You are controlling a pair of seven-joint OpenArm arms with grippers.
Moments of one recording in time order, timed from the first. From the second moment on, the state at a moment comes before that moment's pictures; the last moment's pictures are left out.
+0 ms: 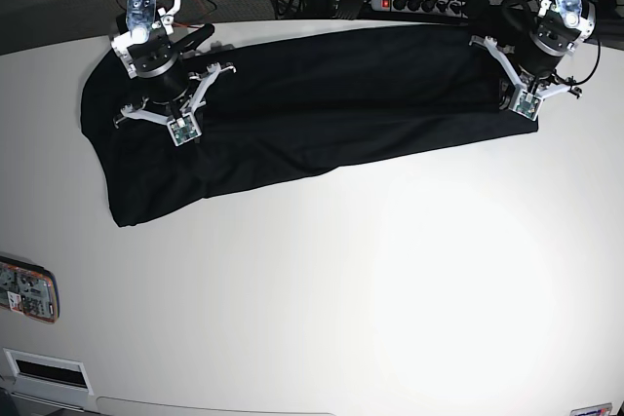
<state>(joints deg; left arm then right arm) 34.9 -14.4 -25.1 107.3 -5.0 -35.3 27.4 -27.9 3.2 9.8 111.7 -11.3 27.9 -27.9</state>
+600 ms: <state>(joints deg) 41.4 -14.6 -27.2 110.4 -5.5 -35.5 26.7 -27.5 3.7 10.4 111.7 -11.2 28.1 -28.0</state>
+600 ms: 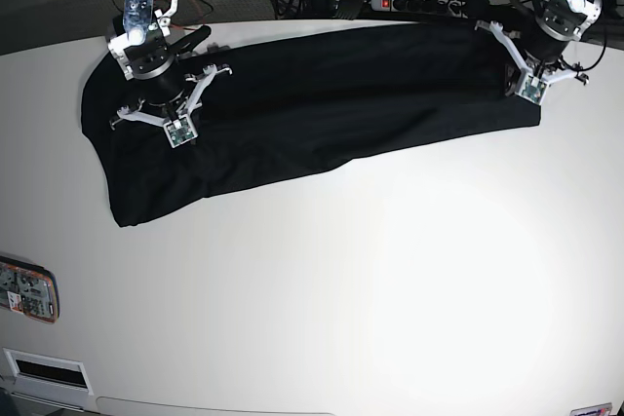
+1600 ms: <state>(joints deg) 43.1 -14.5 -27.0 107.3 -4.8 -35.1 27.1 -27.3 3.6 10.4 111.7 -11.2 27.8 -28.2</state>
